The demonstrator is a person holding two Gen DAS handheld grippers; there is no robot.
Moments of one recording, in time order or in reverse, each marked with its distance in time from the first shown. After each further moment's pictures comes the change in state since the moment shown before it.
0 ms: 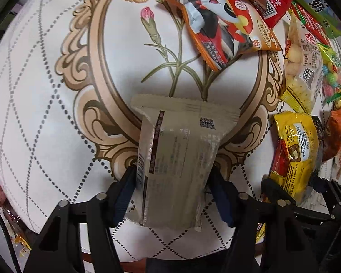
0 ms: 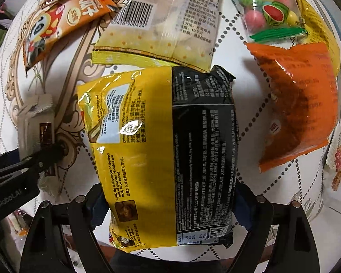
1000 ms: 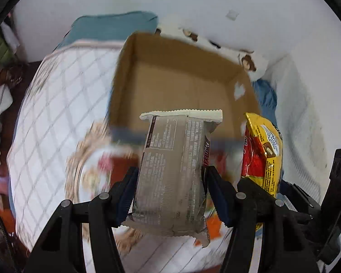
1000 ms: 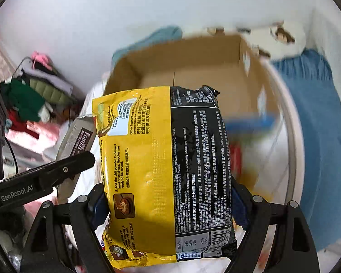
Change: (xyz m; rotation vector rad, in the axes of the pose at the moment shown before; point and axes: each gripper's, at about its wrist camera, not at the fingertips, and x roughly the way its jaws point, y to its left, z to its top) left arm -0.253 -0.089 0.160 -0.022 -0.337 -0.236; right arm -0.241 -0.076 0.144 -0.013 -0.451 0.303
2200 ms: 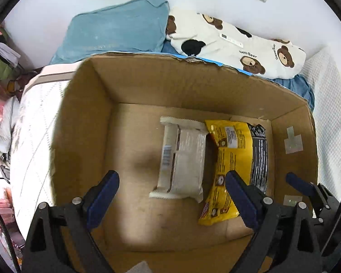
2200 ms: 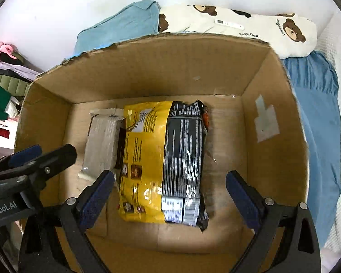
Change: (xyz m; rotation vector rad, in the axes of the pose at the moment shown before) left arm 0.151 -0.023 0.139 0.012 0.116 0.216; right arm 0.151 -0.078 0.156 -0.013 0.226 -0.132
